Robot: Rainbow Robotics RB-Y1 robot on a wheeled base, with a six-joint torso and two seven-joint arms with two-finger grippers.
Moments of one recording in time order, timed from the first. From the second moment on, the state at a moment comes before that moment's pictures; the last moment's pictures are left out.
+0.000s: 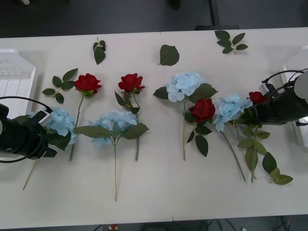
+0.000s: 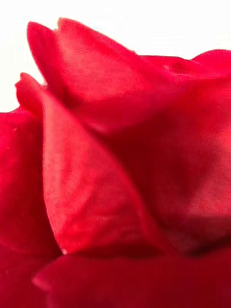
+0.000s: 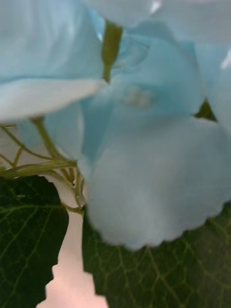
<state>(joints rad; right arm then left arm) -0.61 -0.75 0.26 -1.01 -1.04 1.22 1.65 -0.28 1.08 -0.48 -1.54 1.13 1.02 -1.83</state>
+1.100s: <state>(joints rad) -0.91 -0.91 0.44 -0.80 -0.23 1.00 1.78 -0.30 1.04 -0.52 -1.46 1.12 0.96 -1.83</state>
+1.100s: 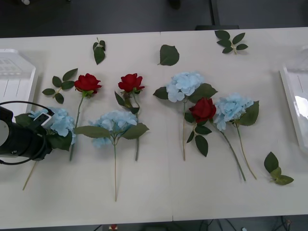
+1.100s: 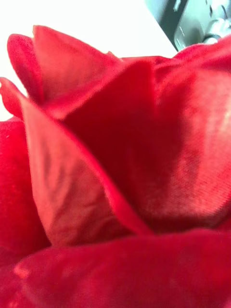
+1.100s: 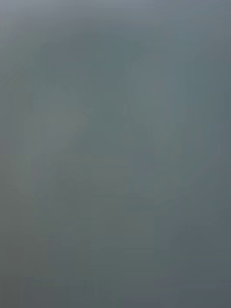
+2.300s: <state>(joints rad) -0.91 -0.81 0.44 -0.51 -0.17 0.82 1.69 -0.46 1.11 0.01 -1.66 0.65 1.59 -1.83</state>
